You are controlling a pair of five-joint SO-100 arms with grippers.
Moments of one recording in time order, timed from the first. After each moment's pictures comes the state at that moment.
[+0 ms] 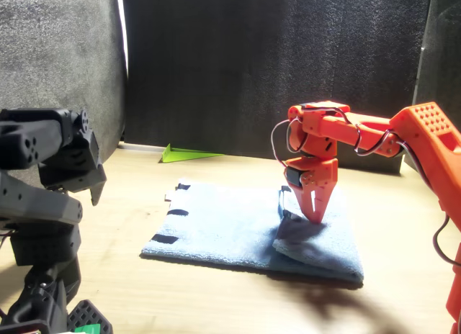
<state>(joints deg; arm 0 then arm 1) 76.7 134.2 143.3 64.8 71.5 124.2 30.8 32.2 110.4 95.4</state>
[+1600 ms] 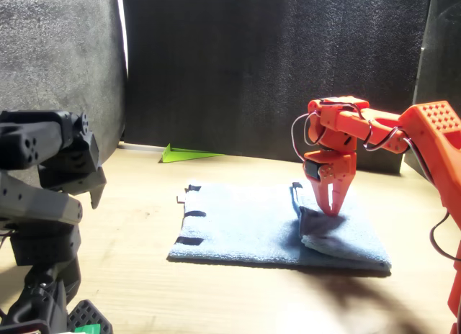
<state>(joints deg) 76.7 134.0 144.2 64.8 71.5 117.9 35.3 30.9 110.3 92.3</state>
